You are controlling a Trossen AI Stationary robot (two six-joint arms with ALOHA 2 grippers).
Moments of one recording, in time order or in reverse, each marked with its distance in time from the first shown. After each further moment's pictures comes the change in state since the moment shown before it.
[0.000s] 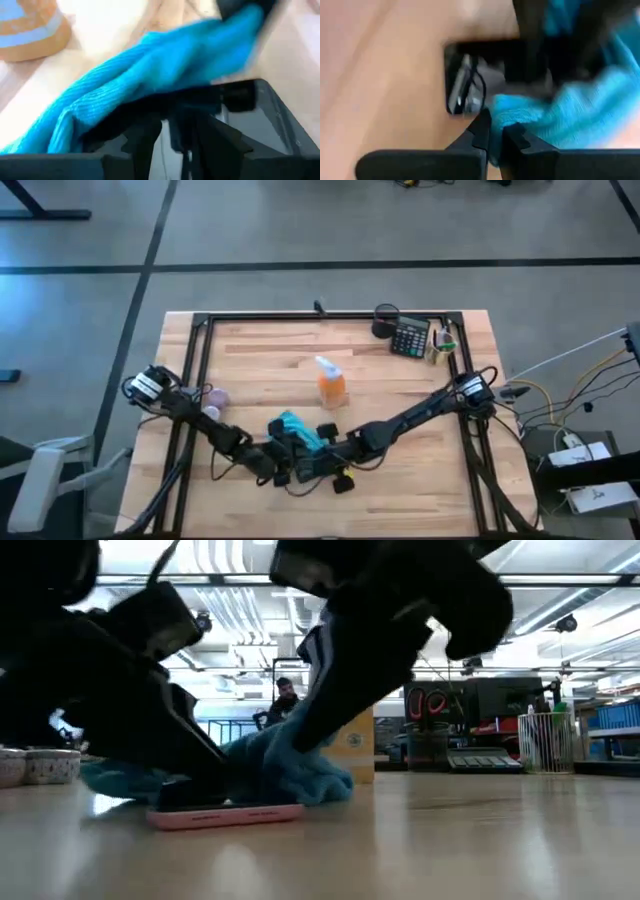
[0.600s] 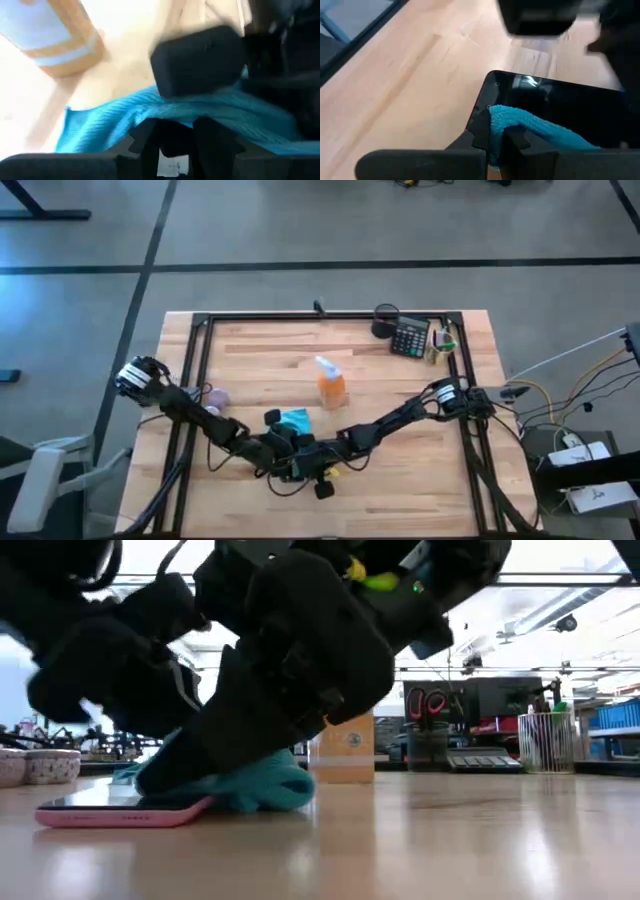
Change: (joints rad) left arm 0.009 -0.204 -0.008 -0.223 0.050 0.053; right arm -0.081 0.176 -0.008 0.462 -0.202 0.007
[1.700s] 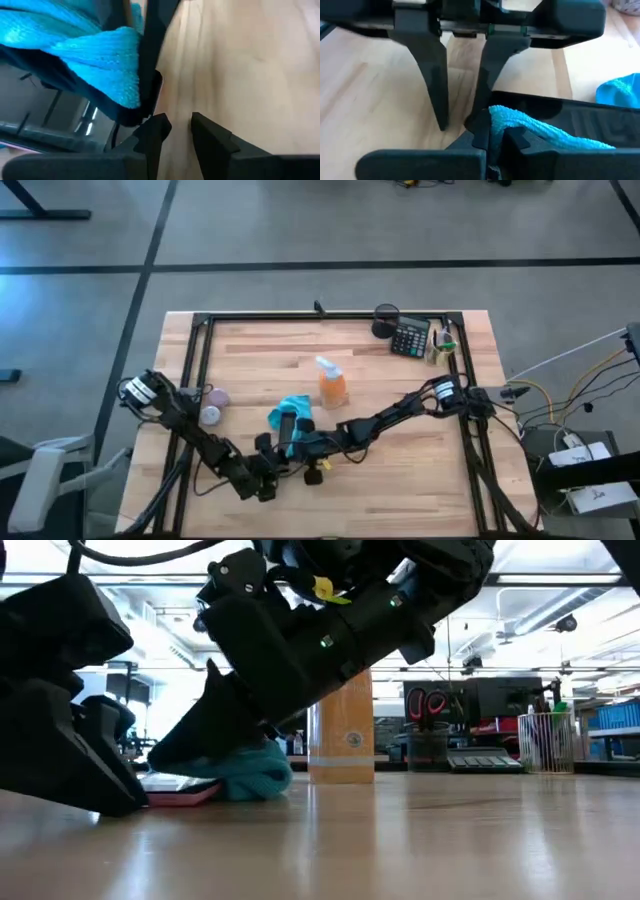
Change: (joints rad) left arm -0.174 0.237 -0.003 0.106 -0.106 -0.288; right arm -0.008 0.001 -0.008 0.098 0.216 0.050
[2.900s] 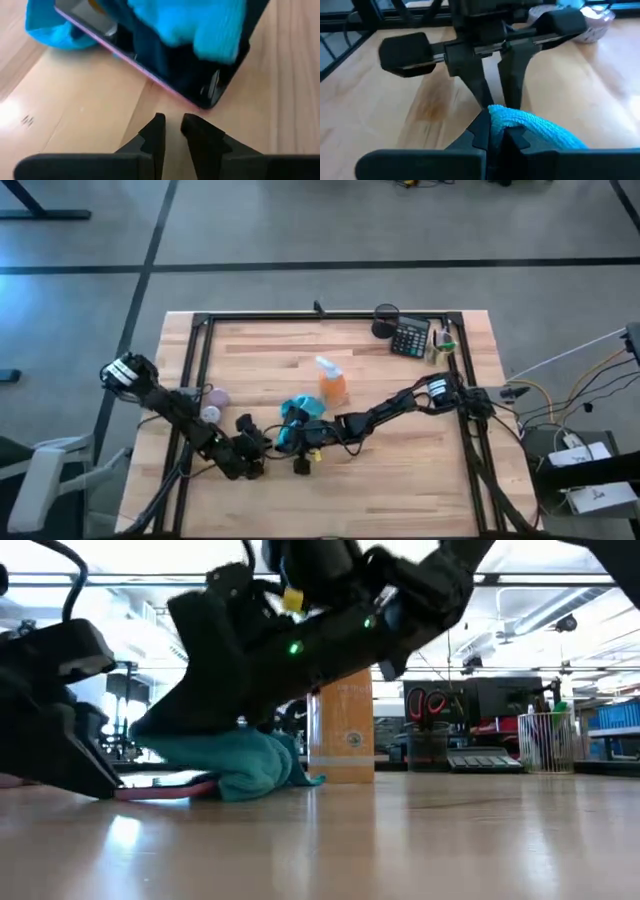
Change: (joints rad) left arm -0.002 -0.221 -0.194 -0.116 -0.041 -0.135; right arm -0.078 0.075 0.024 0.190 -0.006 0.076
